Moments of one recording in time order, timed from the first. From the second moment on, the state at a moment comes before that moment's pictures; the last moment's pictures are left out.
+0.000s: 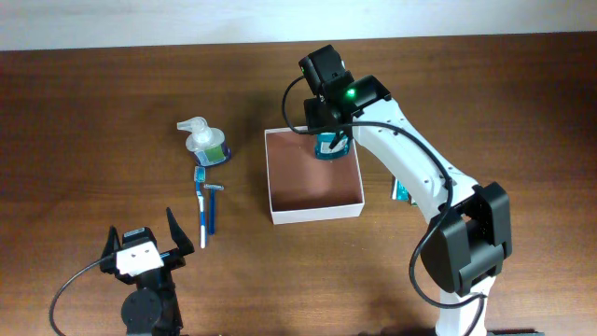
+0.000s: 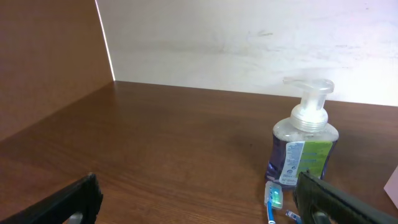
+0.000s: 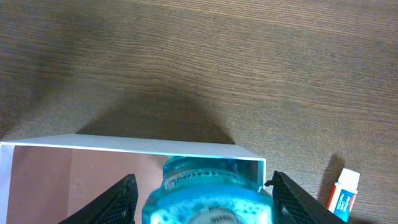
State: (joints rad) left arm 0.00 0.02 0.02 -0.06 -0.33 0.00; right arm 0.48 2.04 1.83 -0.90 0.20 0.30
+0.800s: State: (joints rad) left arm 0.00 0.02 0.02 -0.06 -0.33 0.00; right arm 0.24 1.86 2.05 -1.36 0.24 0.29
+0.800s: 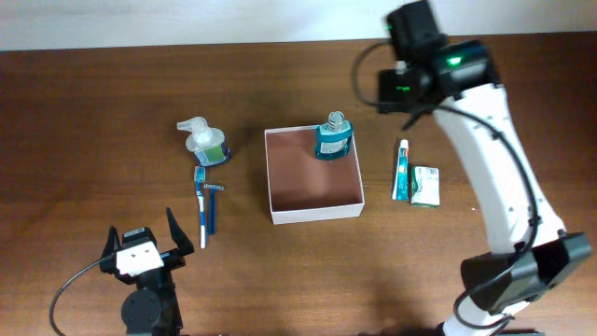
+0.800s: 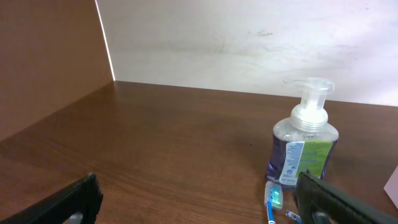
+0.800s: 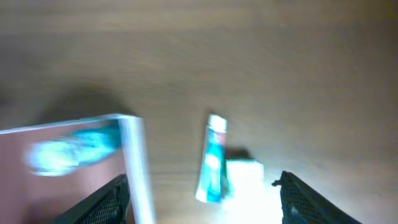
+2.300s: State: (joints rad) left arm 0.00 0.02 0.02 -0.06 -0.33 0.00; right arm 0.01 1.87 1.24 -0.83 0.06 0.13
